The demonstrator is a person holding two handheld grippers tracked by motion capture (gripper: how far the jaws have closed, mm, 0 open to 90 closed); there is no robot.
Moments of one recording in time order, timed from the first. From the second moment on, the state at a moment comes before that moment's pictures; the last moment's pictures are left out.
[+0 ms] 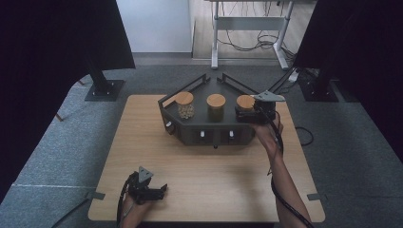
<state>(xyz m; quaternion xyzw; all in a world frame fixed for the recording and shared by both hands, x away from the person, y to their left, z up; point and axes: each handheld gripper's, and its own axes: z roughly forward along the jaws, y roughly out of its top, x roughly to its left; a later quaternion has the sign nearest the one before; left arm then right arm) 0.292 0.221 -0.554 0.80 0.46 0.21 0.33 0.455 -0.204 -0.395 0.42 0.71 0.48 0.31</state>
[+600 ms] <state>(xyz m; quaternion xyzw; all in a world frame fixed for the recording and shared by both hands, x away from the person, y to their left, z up) 0.292 0.221 -0.554 0.80 0.46 0.21 0.33 0.426 -0.211 -0.394 0.41 0.71 0.48 0.32</state>
